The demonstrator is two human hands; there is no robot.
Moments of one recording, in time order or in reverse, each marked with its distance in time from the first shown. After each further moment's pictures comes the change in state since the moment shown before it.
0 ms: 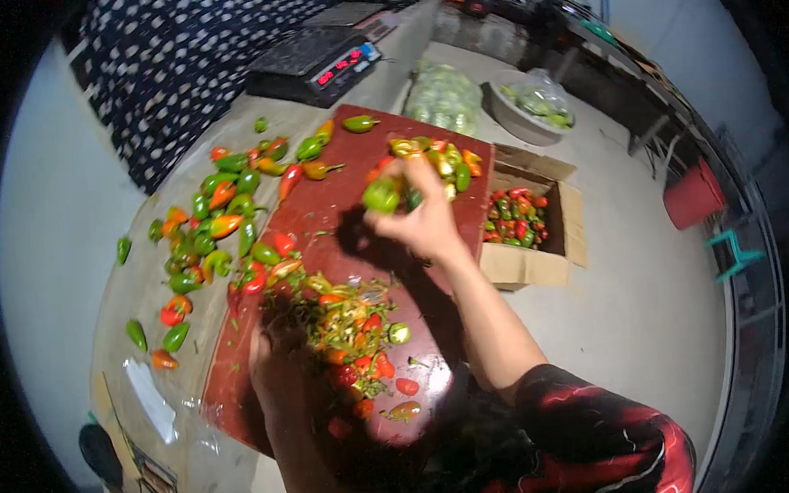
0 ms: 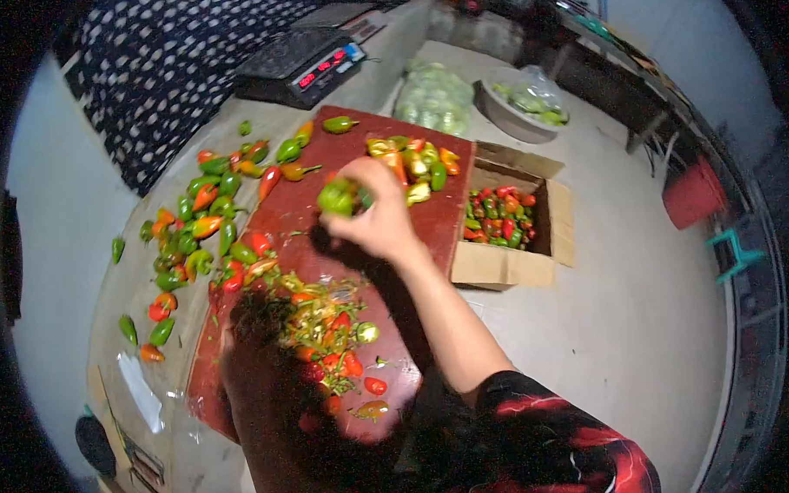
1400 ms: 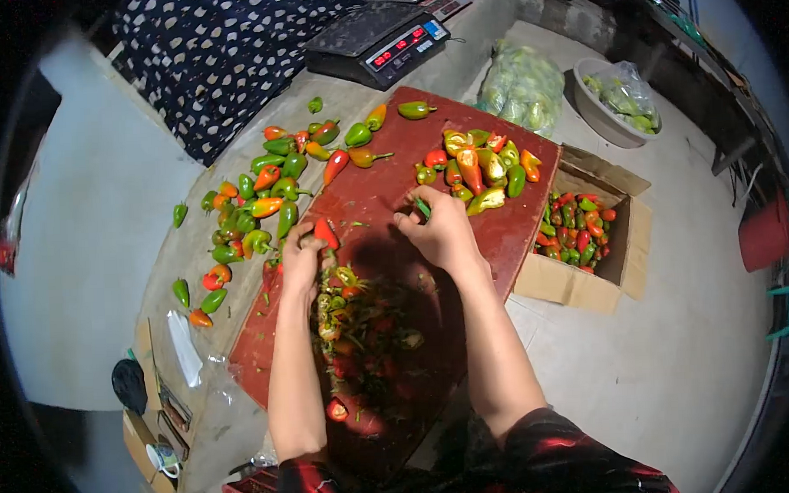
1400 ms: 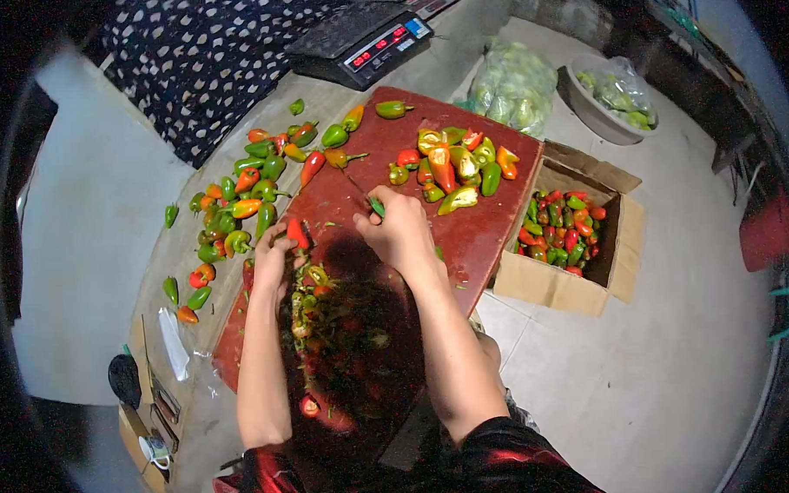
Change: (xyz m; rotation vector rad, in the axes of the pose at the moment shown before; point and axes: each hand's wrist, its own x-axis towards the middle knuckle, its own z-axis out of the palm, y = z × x) left_hand 0.140 -0.021 0.066 -1.021 0.104 -0.771; right_hand 0.004 0.028 -0.007 -0.031 -0.305 0.480
